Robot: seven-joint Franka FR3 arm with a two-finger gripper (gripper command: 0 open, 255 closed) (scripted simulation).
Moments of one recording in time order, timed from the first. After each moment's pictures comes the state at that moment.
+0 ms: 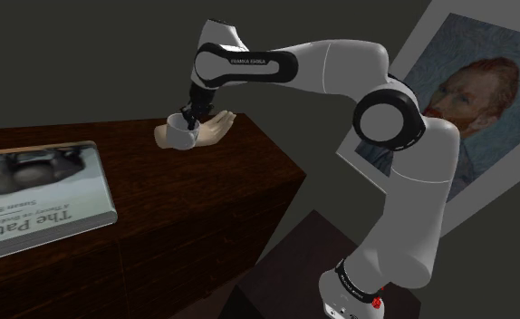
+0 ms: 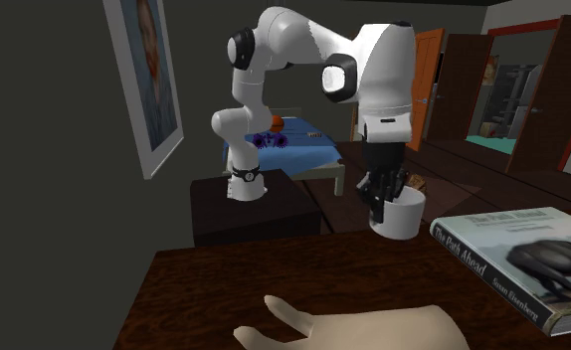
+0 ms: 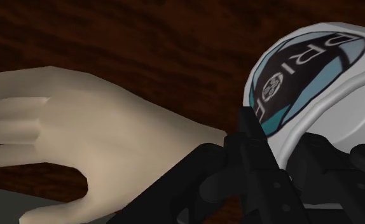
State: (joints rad) arm 0.17 0.45 0.00 -1.50 0.07 2.04 -0.03
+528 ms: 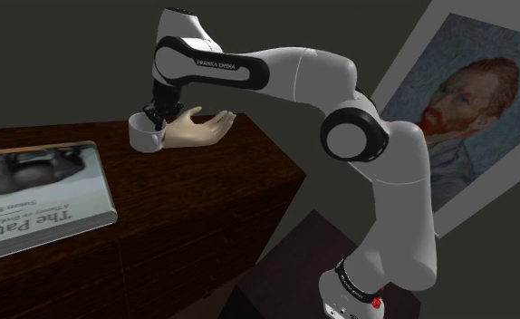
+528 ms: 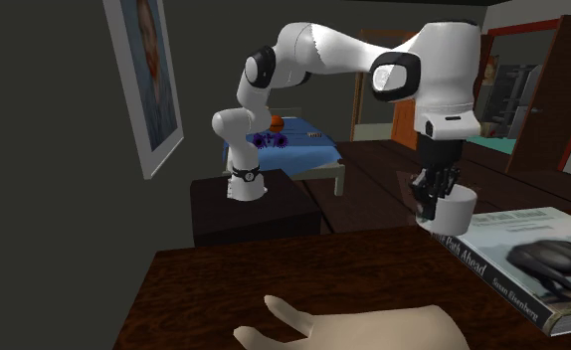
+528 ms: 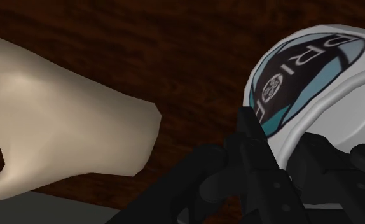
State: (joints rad) arm 0.28 0.66 0.02 -1.16 0.03 1.91 0.12
